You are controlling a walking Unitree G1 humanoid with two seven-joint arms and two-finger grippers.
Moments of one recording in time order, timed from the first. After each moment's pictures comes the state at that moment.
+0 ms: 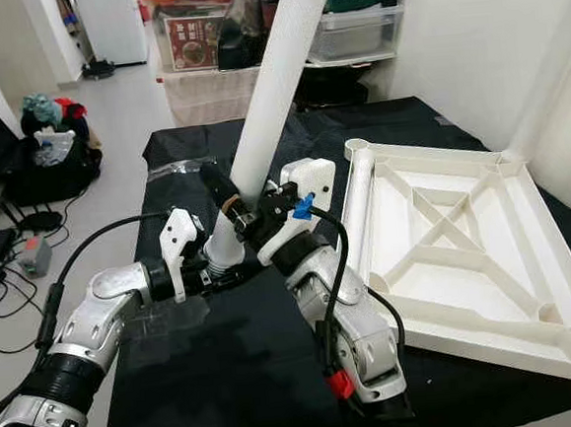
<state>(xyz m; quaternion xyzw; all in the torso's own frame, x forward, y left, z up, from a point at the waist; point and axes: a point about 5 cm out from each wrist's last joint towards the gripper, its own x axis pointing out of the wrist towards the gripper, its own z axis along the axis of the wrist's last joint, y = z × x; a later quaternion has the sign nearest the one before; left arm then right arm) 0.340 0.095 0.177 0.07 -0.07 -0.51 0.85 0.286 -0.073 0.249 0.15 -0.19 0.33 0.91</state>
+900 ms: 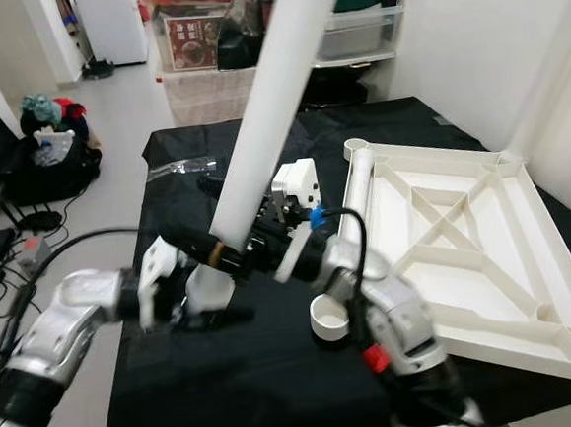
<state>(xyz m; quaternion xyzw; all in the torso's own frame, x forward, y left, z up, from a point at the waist) 0.301 0.121 0.175 0.14 -0.02 -0.67 0.73 0.281 -0.094 0.258 0.03 -0.14 0.58 0.81</state>
